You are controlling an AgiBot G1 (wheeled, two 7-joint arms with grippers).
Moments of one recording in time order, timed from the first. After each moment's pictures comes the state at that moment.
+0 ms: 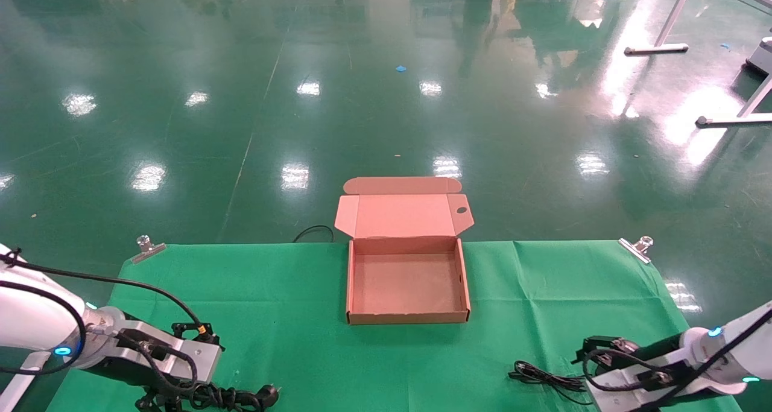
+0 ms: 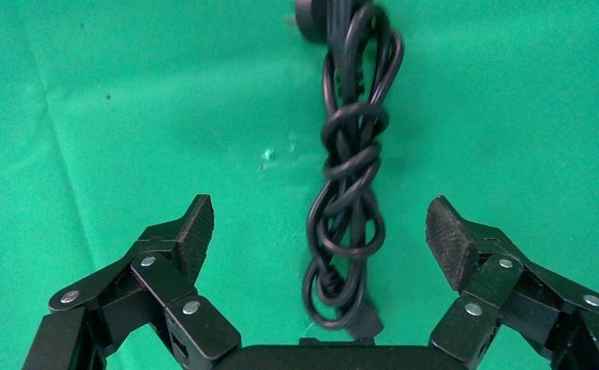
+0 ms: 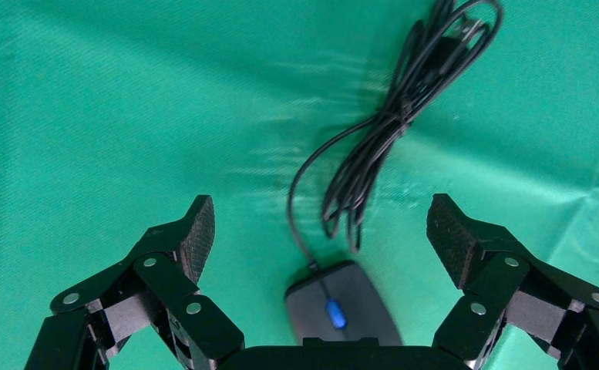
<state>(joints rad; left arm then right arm) -1.68 1.11 1.05 -0.12 1.64 1.23 0.61 1.62 -1.07 -0.81 0.10 -1.83 -1.18 -0.89</state>
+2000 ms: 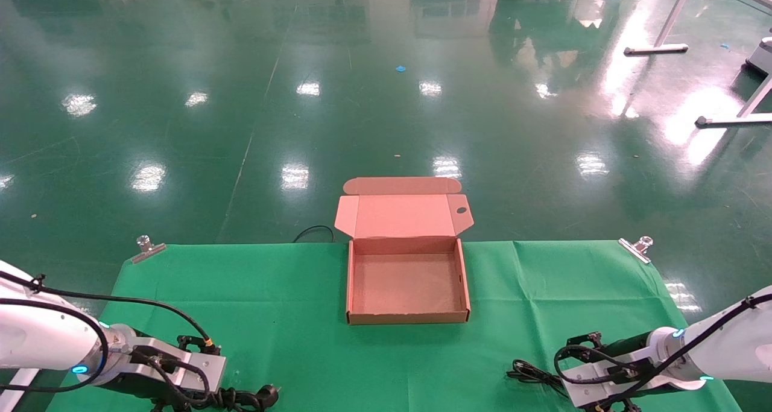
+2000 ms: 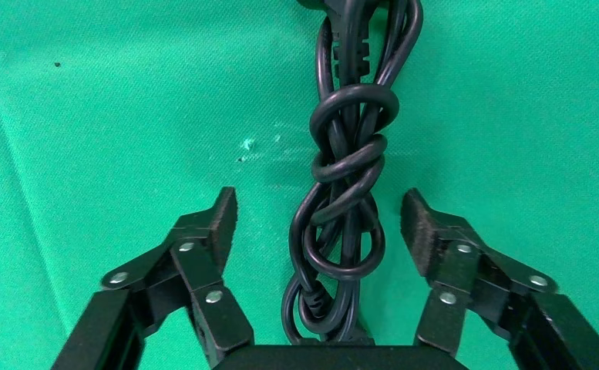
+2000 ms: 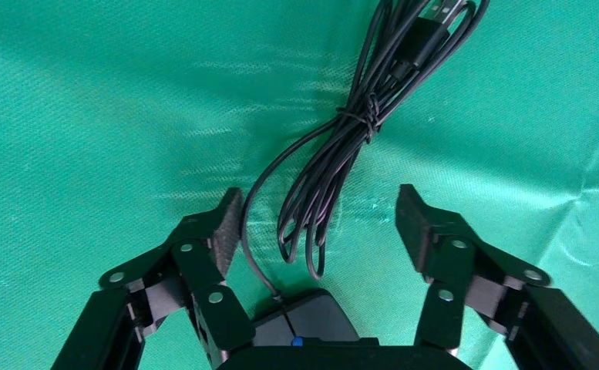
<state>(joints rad) -1.63 1.17 1.05 0.00 1.64 1.11 0.64 1.59 -1.17 -0.80 0.00 -1.82 -1.01 -0.90</state>
